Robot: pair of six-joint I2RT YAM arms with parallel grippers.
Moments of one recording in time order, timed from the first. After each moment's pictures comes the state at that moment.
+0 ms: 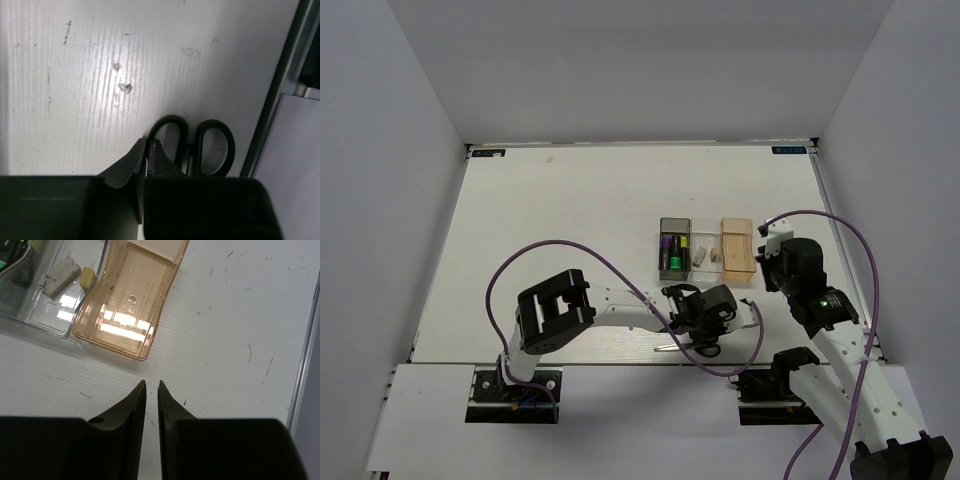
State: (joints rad) left arm -1.31 2.00 1.30 -0.27 -0.02 0.13; right arm 0.27 0.67 0.59 -0.55 0.08 -0.18
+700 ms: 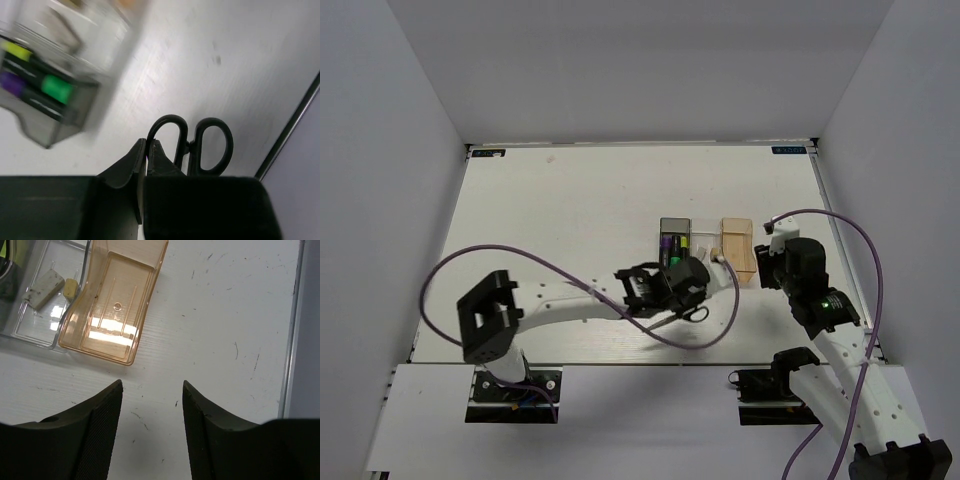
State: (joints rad) left arm -1.27 1.71 1.21 -0.36 -0.22 0.08; right arm 0.26 0.66 0.59 -0.53 0.13 -0.16
